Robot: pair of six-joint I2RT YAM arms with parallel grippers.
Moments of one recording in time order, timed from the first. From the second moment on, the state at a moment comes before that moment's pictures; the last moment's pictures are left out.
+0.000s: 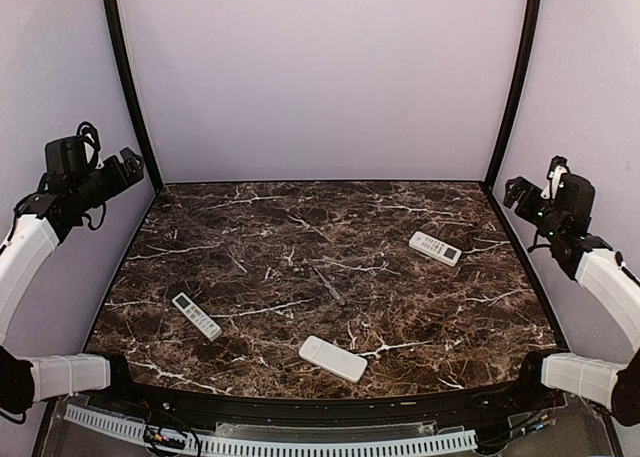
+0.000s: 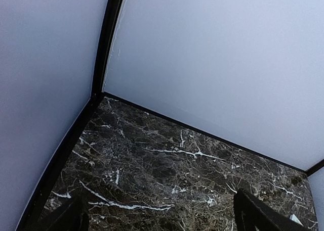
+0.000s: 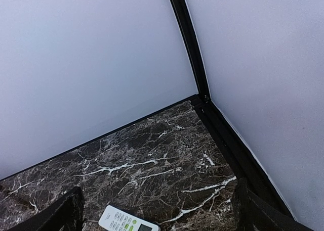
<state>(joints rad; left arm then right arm) 0.04 1.00 1.01 -0.34 -0.04 -0.41 -0.07 0.93 0.66 0.04 0.05 0.36</state>
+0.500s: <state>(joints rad) 0.04 1.08 1.19 -0.40 0.14 -0.25 -0.07 0.92 0.82 -0.11 -0.11 0.29</state>
